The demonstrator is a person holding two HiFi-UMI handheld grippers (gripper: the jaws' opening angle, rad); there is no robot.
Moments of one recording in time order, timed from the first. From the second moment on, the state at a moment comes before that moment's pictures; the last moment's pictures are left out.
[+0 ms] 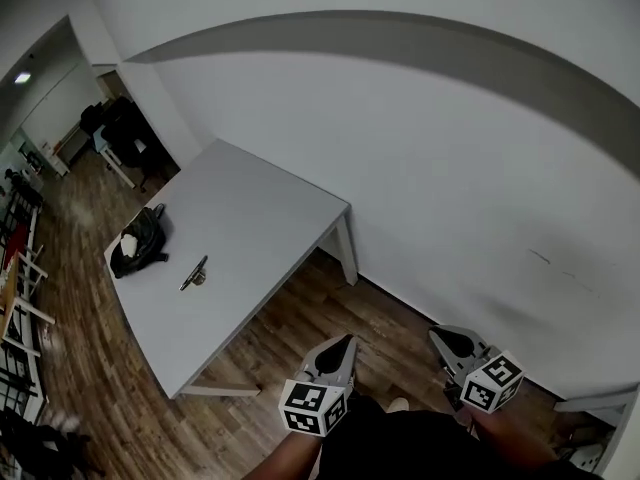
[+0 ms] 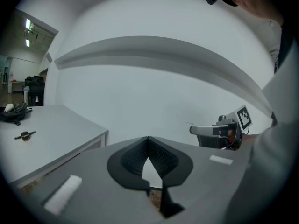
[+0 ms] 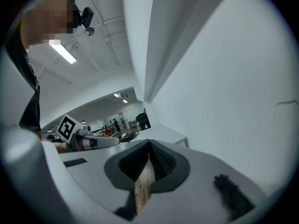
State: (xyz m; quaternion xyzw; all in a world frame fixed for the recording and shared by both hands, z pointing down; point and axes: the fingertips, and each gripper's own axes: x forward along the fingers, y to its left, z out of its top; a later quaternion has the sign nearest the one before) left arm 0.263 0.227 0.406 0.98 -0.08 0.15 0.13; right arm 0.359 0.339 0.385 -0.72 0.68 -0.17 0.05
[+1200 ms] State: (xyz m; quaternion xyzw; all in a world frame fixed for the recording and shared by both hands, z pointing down) left arm 0.122 0.117 0.418 0.94 -0.27 0.11 0.16; right arm 0.254 0.202 0.394 -0.58 0.80 -0.17 -0.01
